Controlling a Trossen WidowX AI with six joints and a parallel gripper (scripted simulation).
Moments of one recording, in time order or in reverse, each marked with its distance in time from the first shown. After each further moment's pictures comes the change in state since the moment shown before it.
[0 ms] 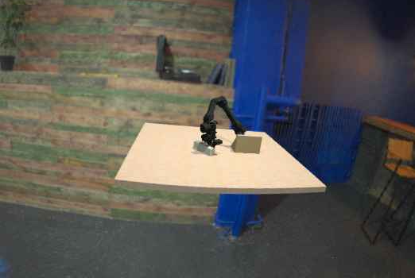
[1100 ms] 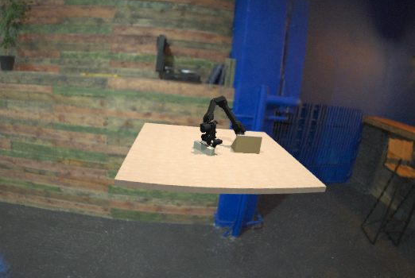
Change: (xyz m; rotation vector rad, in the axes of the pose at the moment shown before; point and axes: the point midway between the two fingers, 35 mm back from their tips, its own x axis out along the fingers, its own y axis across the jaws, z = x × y) arm 0.000 0.000 0.000 0.000 0.002 0.002
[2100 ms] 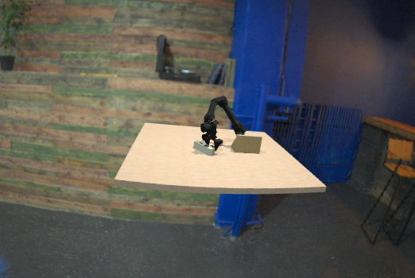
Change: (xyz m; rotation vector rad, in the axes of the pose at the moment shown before) arm 0.000 0.000 -0.005 0.009 -0.012 0.001
